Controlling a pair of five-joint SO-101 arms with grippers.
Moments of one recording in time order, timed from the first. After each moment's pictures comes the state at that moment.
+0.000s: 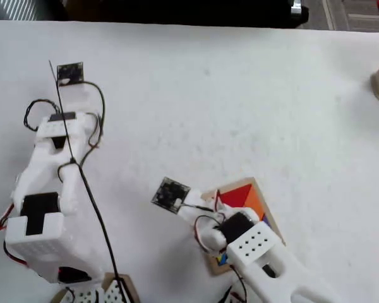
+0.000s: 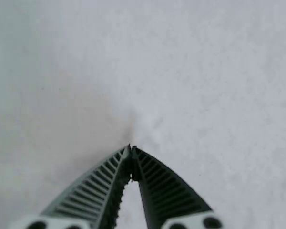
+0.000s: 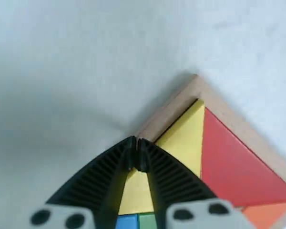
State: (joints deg) left arm -13.1 12.2 22.7 40.2 3.3; right arm -38.7 -50.2 75.8 55.7 29.4
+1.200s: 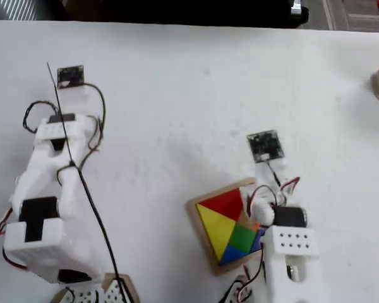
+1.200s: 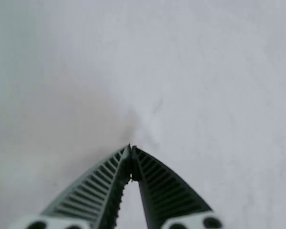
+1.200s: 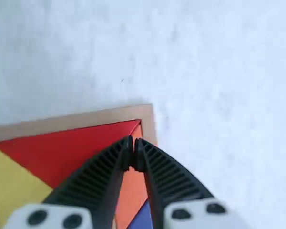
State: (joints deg) left arm -13.1 9.6 25.0 42.7 3.2; right arm -0.2 -59.6 76.3 47.9 16.3
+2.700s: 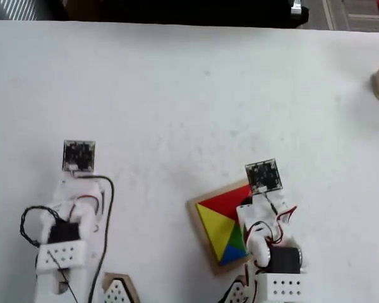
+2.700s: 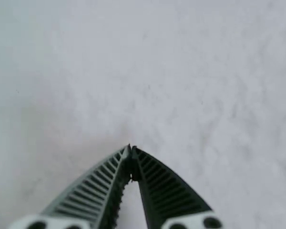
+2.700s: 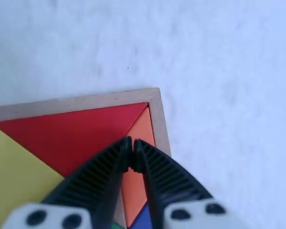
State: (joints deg) left arm -13.8 -67.1 93.8 30.2 -10.6; right arm -2.5 -102.2 96.4 65.0 16.0
